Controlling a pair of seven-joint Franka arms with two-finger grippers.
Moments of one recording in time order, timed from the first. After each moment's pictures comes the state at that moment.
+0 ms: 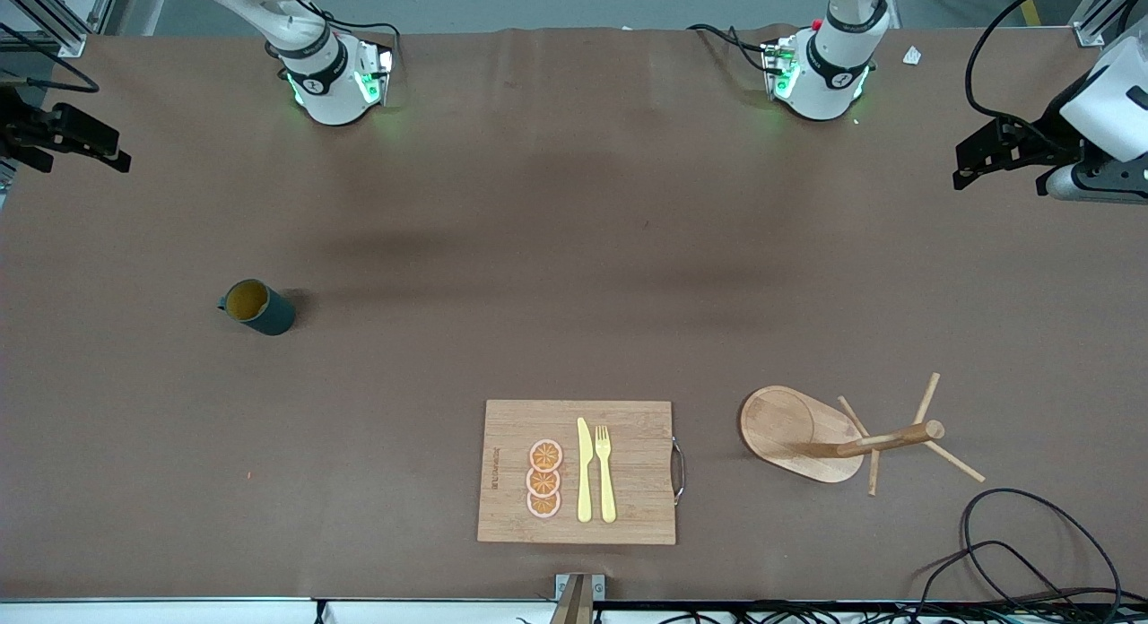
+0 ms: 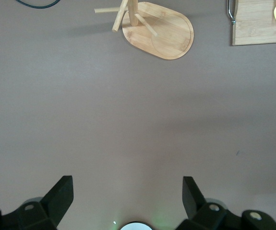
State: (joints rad) left arm -0.02 -0.06 -0.08 -1.59 -0.02 1.49 0.00; right arm -0.02 -0.09 -0.06 -1.62 0.02 1.40 -0.04
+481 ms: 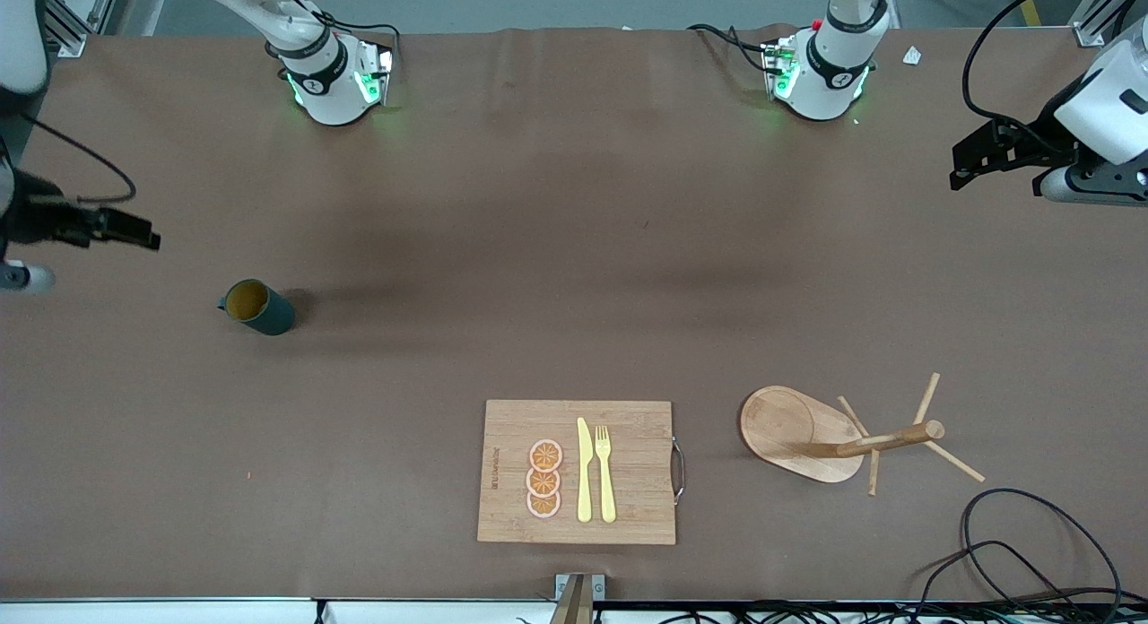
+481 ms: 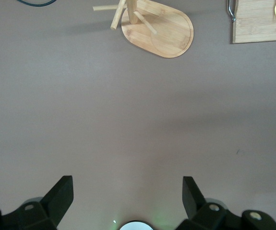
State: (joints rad) left arm -0.02 -0.06 -0.08 -1.59 -0.02 1.49 0.00; right arm -0.04 0.14 -0.06 -1.62 0.01 1.61 -0.09
